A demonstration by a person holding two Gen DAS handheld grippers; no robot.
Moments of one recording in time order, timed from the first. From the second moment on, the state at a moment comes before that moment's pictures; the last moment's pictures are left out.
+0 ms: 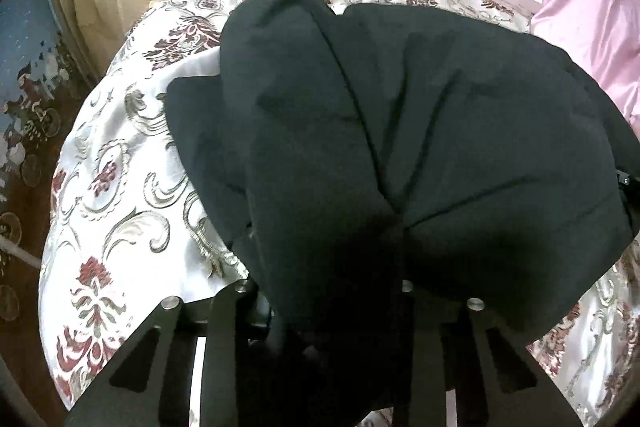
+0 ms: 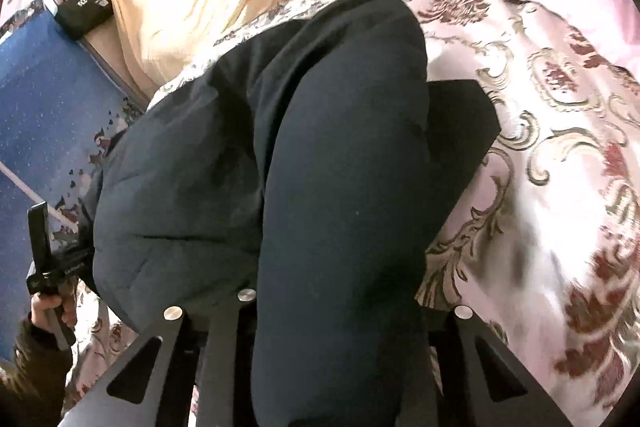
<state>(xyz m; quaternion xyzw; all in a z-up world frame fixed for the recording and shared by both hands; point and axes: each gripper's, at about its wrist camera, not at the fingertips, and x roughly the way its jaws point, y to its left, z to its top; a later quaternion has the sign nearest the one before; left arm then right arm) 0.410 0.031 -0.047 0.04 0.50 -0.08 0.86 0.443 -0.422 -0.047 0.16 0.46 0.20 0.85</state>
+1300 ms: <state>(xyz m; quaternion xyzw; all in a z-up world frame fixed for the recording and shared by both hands) 0.206 0.001 -0.032 0.08 0.52 -0.03 0.85 0.231 -0.413 -0.022 0.09 0.47 0.12 0.87</state>
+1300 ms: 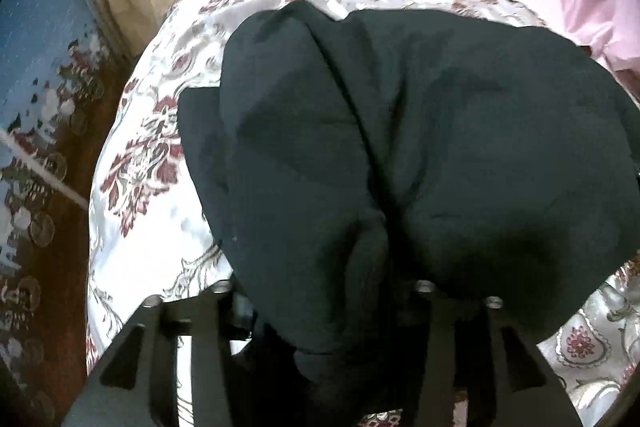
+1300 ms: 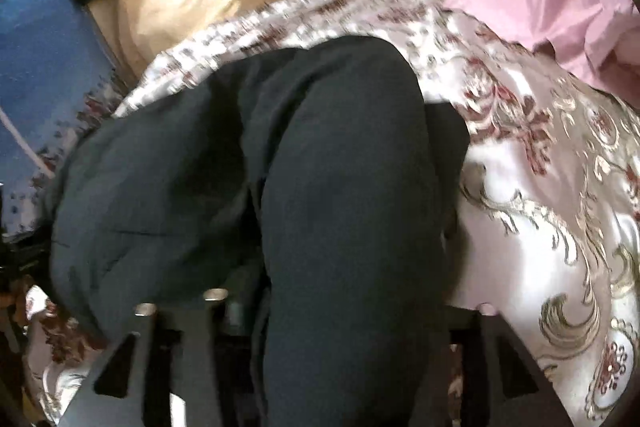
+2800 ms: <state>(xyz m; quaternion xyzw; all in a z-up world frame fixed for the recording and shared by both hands) -0.024 -0.059 0.027 0.06 0.31 -0.01 0.95 -0.009 -0.322 0.033 0.06 0.28 0.08 0.96</state>
